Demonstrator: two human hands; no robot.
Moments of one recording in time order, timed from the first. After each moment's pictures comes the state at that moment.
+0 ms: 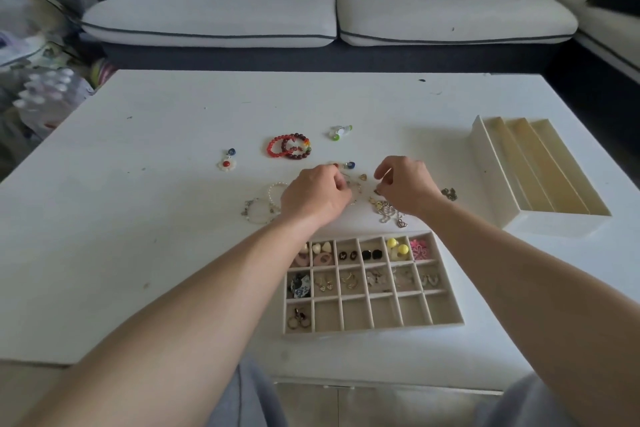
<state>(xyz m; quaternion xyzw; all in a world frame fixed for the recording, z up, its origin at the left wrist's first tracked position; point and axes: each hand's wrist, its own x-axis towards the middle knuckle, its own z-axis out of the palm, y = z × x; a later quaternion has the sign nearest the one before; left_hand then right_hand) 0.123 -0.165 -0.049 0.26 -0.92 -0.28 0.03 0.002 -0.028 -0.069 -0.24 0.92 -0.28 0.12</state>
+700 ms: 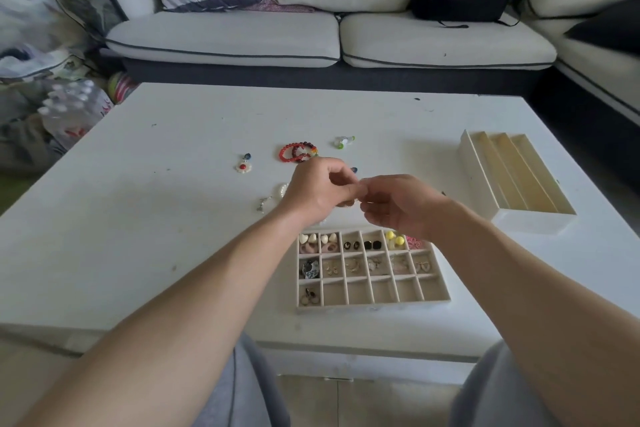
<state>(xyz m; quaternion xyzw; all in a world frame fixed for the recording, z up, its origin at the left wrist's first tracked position) 0.173 -0.162 -0.007 0.13 -0.82 -0.54 0.12 0.088 -0.009 0.000 -0.07 0.63 -0.64 0.44</state>
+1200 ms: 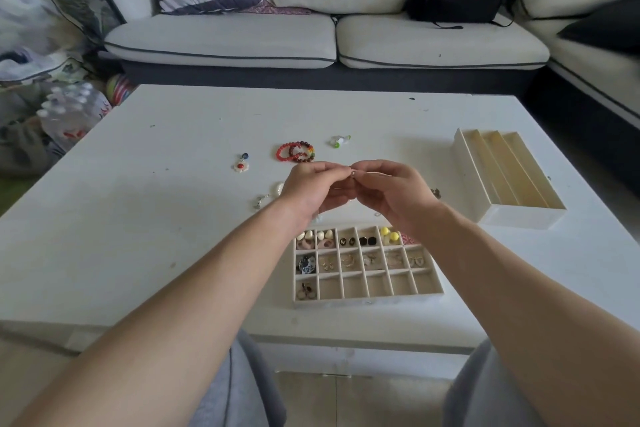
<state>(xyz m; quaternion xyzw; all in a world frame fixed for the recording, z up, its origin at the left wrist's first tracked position) 0.180 -0.148 0.004 0.25 -0.60 -0.75 0.07 0.101 -0.008 0.001 -0.12 0.60 -0.72 0.33</state>
